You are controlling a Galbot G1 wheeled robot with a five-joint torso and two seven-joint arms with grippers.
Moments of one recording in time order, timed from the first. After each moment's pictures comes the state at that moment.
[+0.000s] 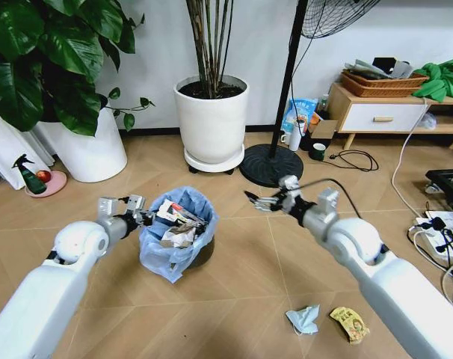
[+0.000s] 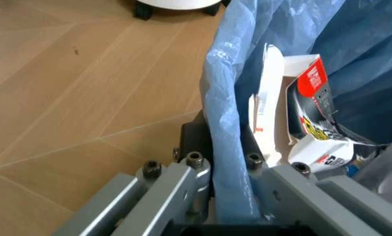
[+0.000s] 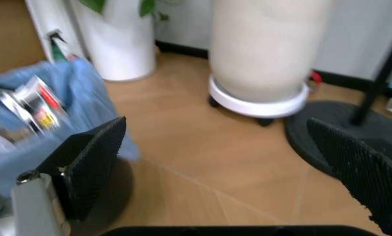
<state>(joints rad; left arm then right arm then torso) 0.93 -0.92 -0.39 -1.71 -0.65 0.70 0.20 -1.06 0.90 0.28 1.97 0.61 -0.35 -0.13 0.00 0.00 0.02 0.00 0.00</state>
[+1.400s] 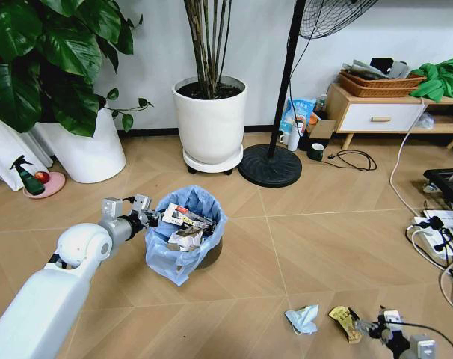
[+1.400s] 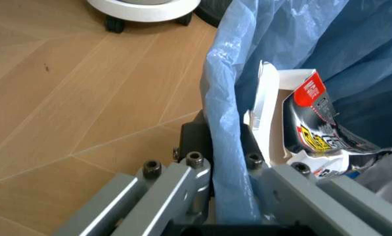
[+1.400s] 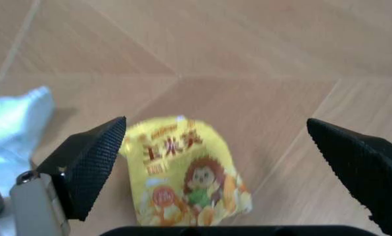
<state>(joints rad) 0.94 -0.93 -0.35 -1.77 -0.65 0.70 0.20 -1.64 1.21 0.83 1.43 0.27 -0.01 -0.30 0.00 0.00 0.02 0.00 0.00</state>
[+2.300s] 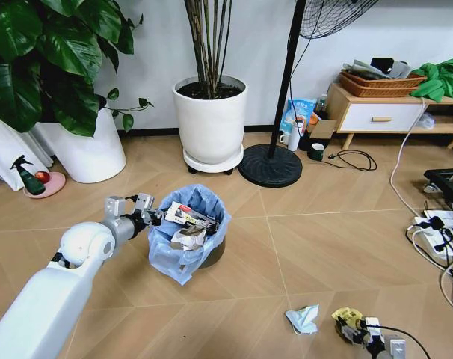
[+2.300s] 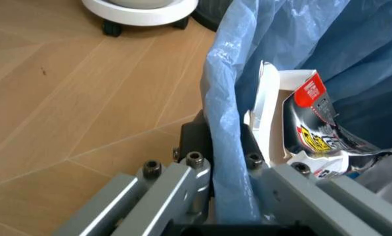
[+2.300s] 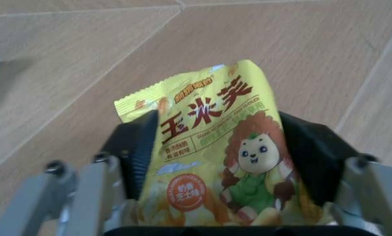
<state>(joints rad) 0.93 -0.94 -0.34 -1.79 -0.66 0.71 0.18 -1.49 1.26 0.79 1.23 0.22 -0.04 -0.30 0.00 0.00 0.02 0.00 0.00</state>
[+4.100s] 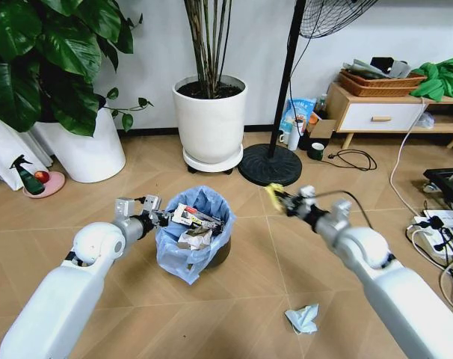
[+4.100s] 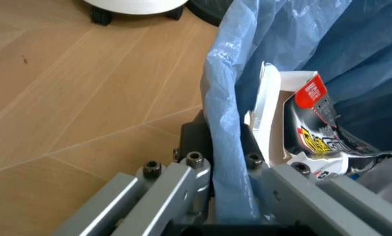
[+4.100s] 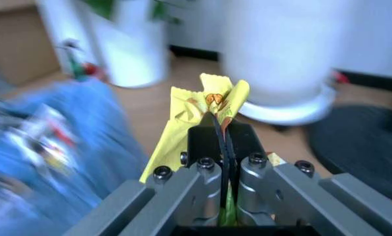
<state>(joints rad) 0.90 -1.00 -0.30 -1.74 -0.64 0.72 0.16 -0.80 0.95 0.12 1.78 0.69 -0.34 -0.23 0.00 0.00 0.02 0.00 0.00</state>
